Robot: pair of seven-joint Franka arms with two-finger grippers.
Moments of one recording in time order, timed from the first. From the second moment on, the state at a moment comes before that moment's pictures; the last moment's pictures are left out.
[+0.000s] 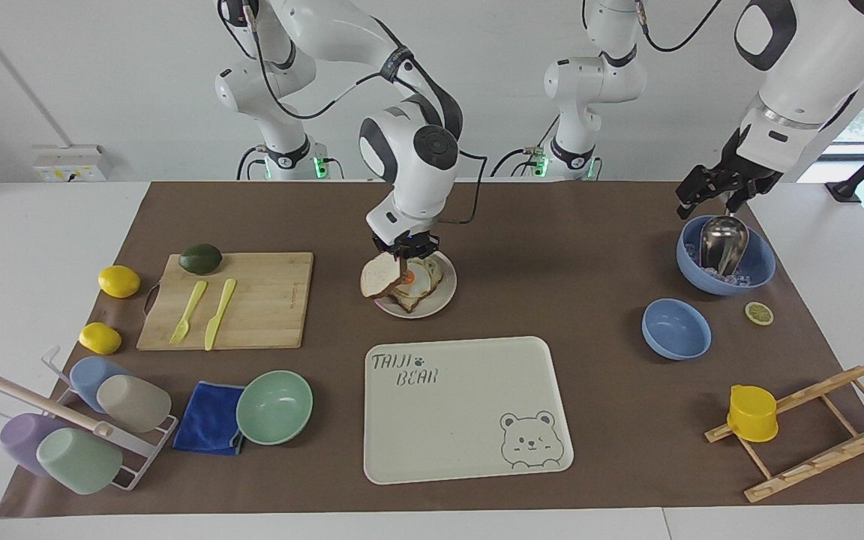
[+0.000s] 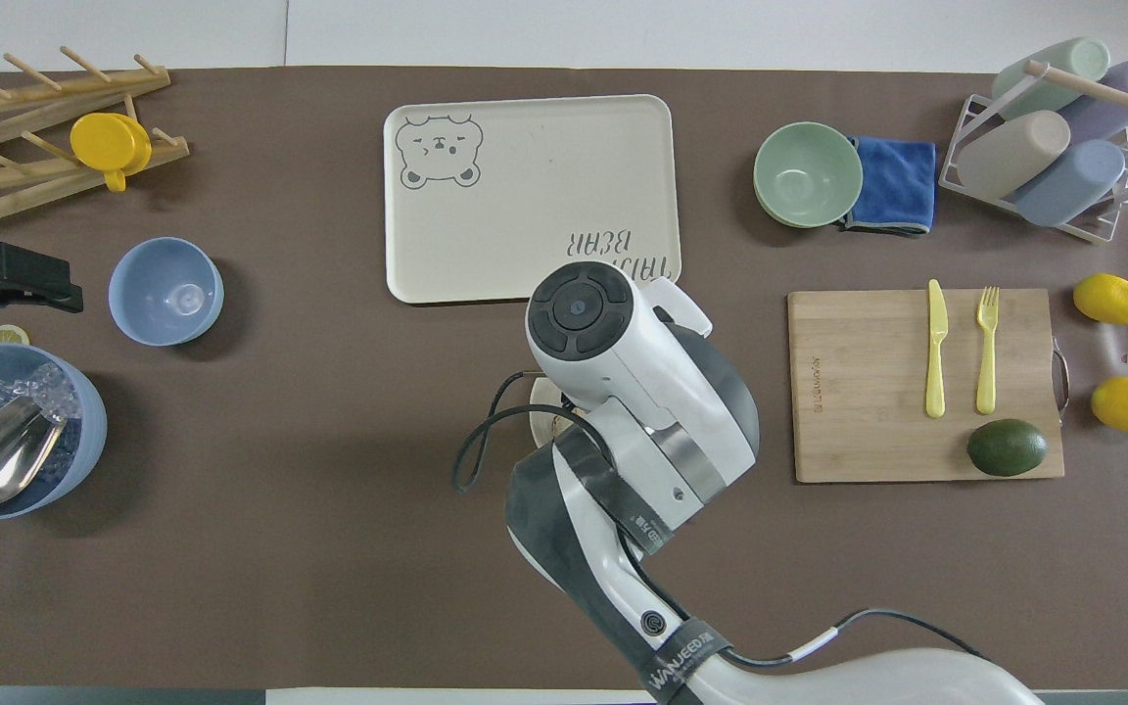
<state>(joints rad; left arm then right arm) -0.09 -0.03 0.05 -1.65 -0.02 1.60 -0.11 0.68 0.30 -0.06 -1.72 -0.06 1.81 0.74</state>
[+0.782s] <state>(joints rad) -0.09 -0.05 0.05 -1.67 -0.02 1.60 -0.11 0.68 0.35 -0.06 -1.72 0.02 1.89 0.76</state>
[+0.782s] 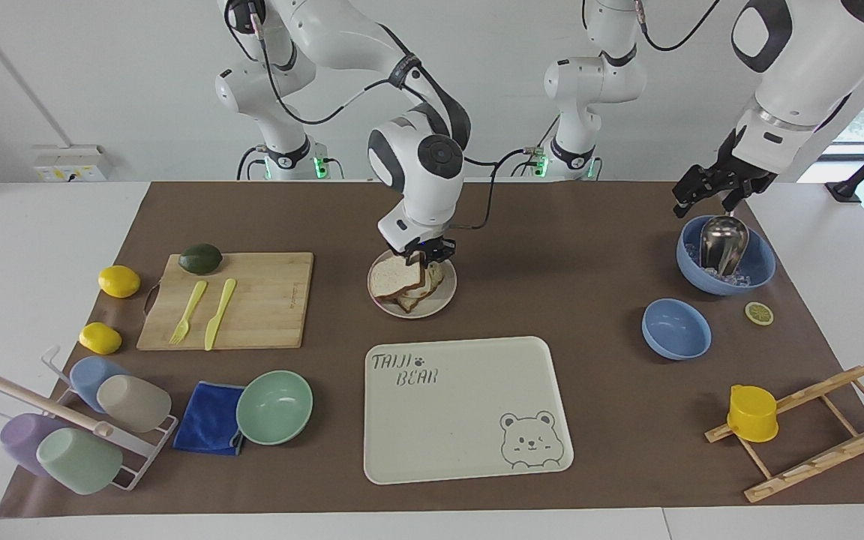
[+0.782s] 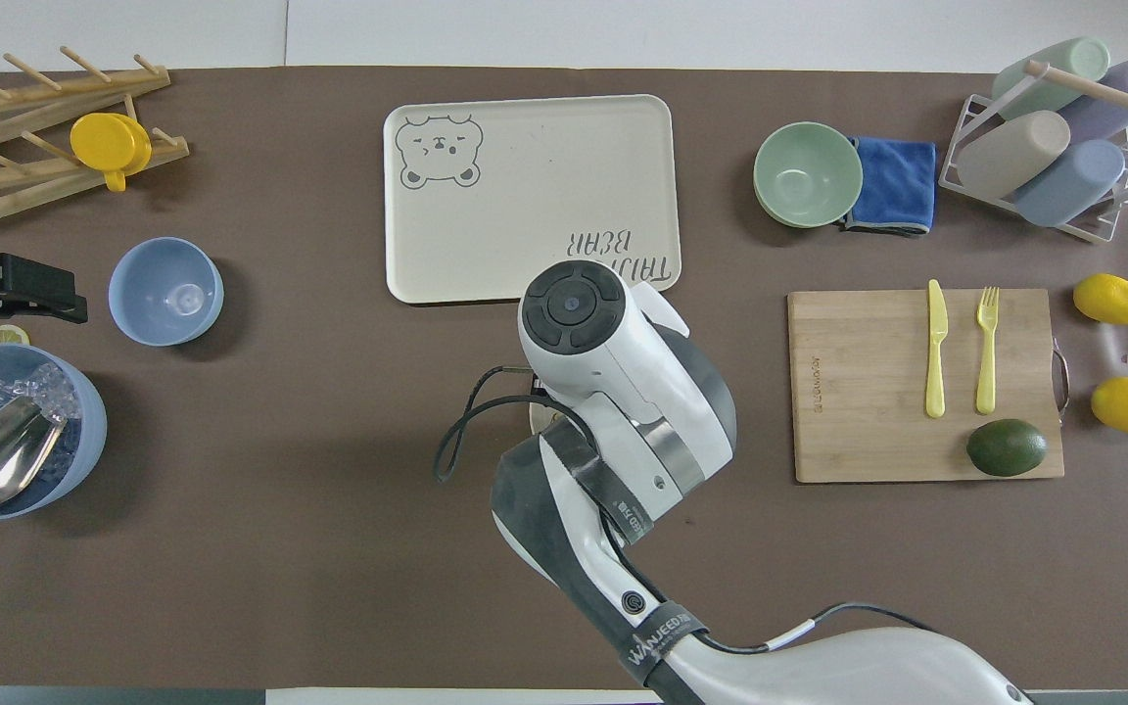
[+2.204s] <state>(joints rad) -0.34 -0.02 0.02 -1.99 -0.27 2.06 -0.23 0.10 0.04 -0.07 -1.70 0.07 1.54 0.06</state>
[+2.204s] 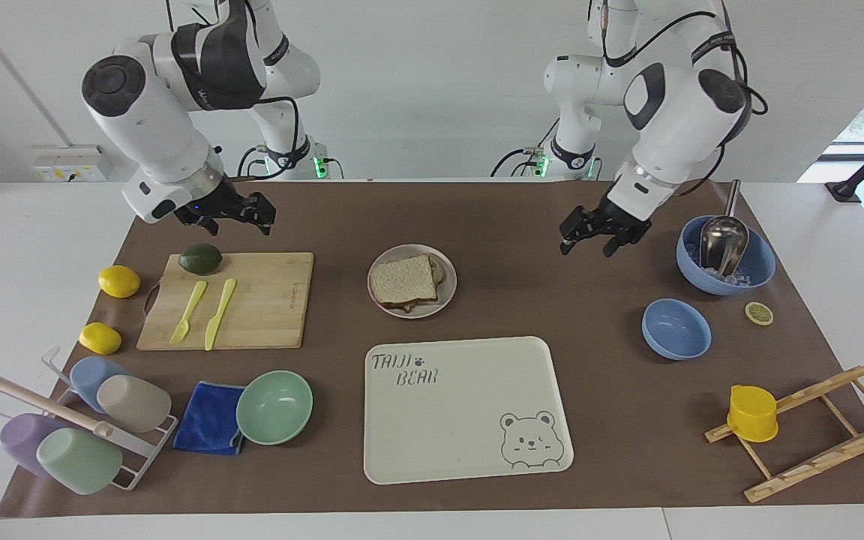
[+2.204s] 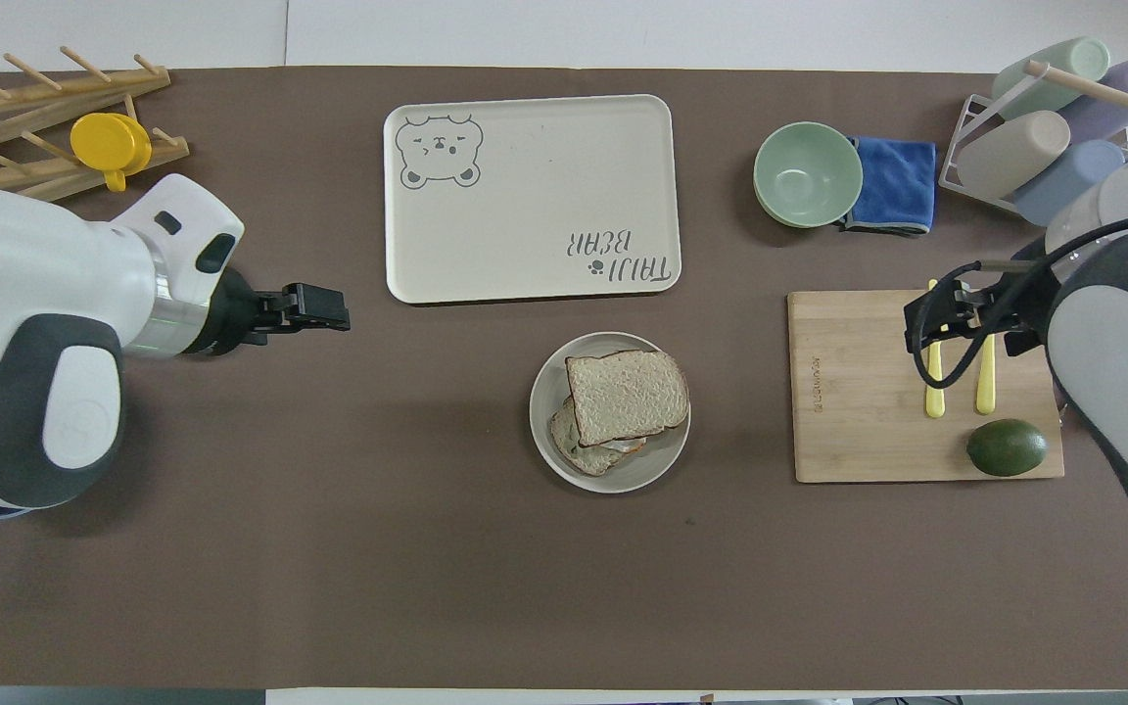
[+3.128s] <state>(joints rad) -0.60 0.22 0.02 -2.06 -0.38 2.37 -0.32 0.04 0.06 -0.02 -1.62 -0.03 1.44 -0.01</state>
